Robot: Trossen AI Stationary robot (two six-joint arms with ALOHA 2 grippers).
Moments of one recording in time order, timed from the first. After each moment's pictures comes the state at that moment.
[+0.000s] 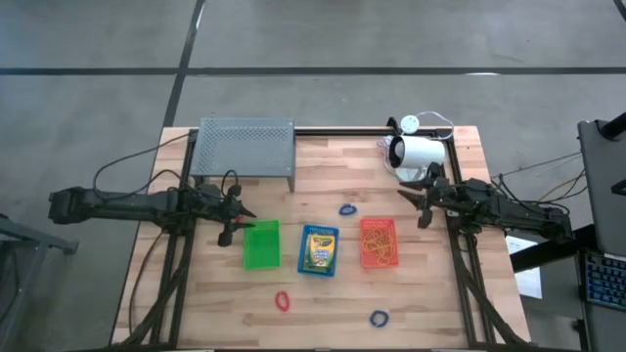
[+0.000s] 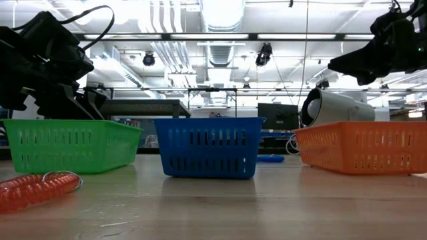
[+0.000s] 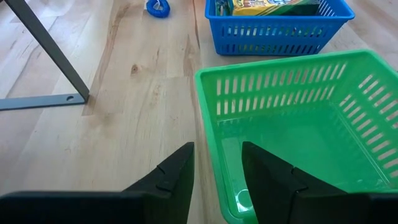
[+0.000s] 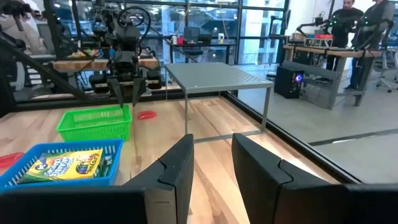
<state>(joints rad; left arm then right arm) 0.14 0.61 0.09 -0.08 0.17 0.15 -0.15 0.01 0.07 -0.07 0.13 0.02</state>
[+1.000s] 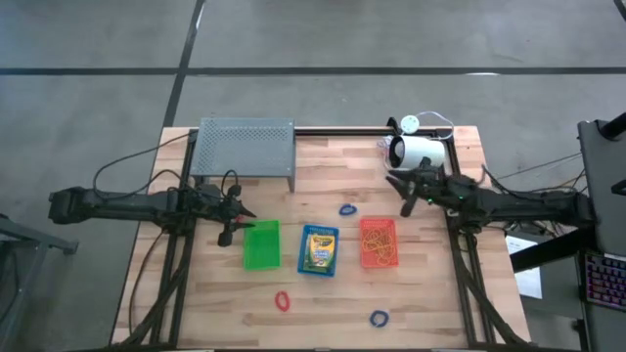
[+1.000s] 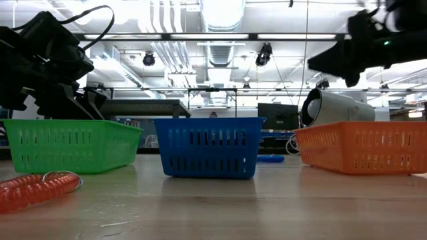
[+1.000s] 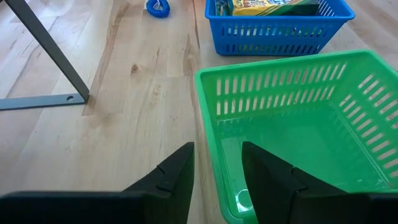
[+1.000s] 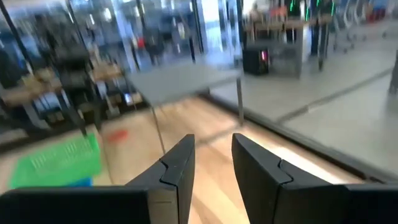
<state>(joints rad) 0.14 0.61 0.09 -0.08 0.17 0.15 -0.15 0.53 0.14 0.34 0.31 0.21</state>
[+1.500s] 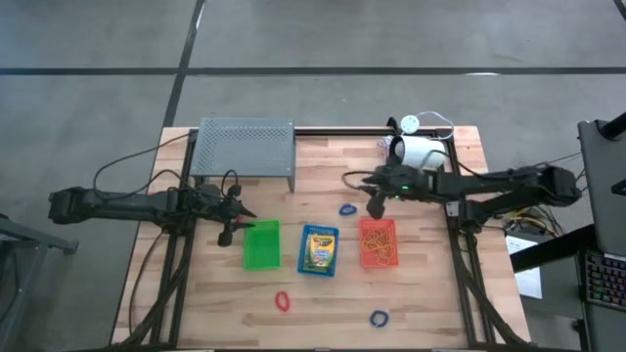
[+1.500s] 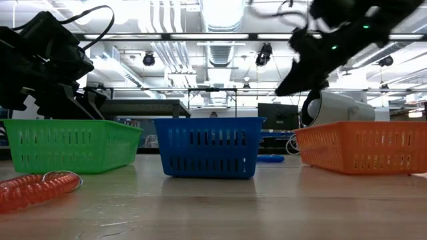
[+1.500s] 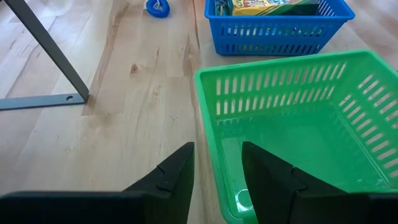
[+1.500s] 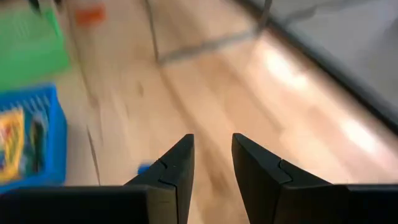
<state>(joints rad) 0.13 0.61 0.09 -0.08 0.17 0.15 -0.15 1.15 0.58 -0.03 0.24 0.20</state>
